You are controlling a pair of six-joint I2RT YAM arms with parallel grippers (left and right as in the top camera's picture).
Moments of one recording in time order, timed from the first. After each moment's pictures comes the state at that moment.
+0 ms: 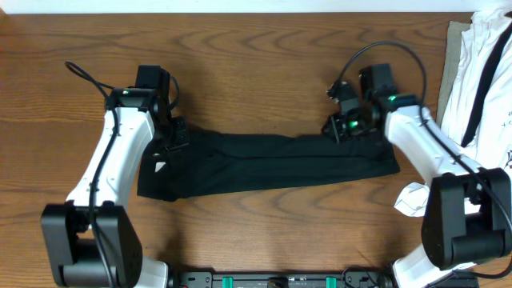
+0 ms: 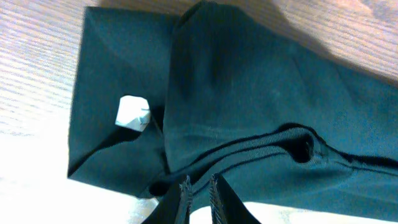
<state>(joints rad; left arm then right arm) -0.05 1.65 1.24 -1.08 0.03 -0.33 0.17 1.77 1.15 -0.62 -0.44 -0.09</state>
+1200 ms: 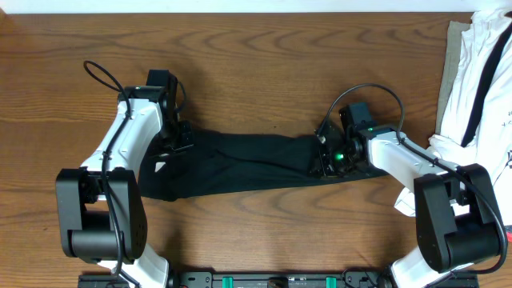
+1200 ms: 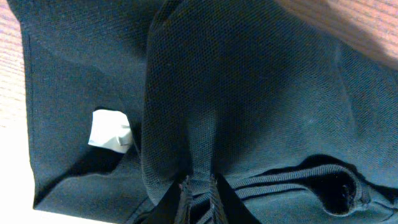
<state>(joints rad) -0.05 1.79 1.24 -1.04 0.04 -0.33 0.25 1.77 0.90 -0.59 -0.57 0.12</state>
